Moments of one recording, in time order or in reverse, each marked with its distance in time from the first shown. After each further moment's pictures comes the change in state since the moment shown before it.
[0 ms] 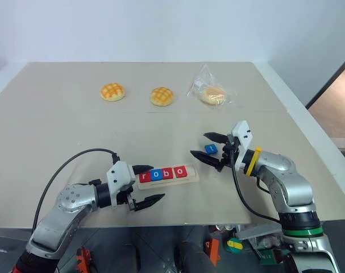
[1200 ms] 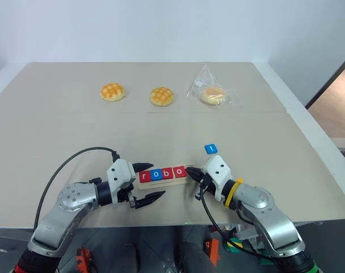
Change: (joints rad) left arm -0.014 -0.010 0.000 0.011 -0.002 -0.001 0.017; right arm 0.285 0.029 0.244 -0.318 -0.207 0.013 -0.305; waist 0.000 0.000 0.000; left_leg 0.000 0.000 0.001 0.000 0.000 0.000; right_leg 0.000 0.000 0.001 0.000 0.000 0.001
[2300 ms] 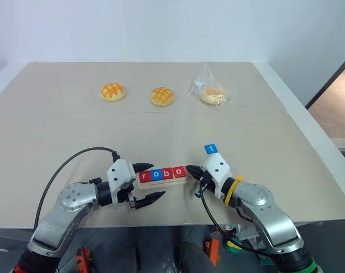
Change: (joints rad) left arm 0.000 0.000 -0.001 0.001 0.002 0.000 -0.003; right arm -0.013 0.007 0.003 0.021 -0.012 0.008 -0.002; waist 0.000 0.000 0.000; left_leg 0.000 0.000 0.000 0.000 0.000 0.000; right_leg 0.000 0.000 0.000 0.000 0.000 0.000
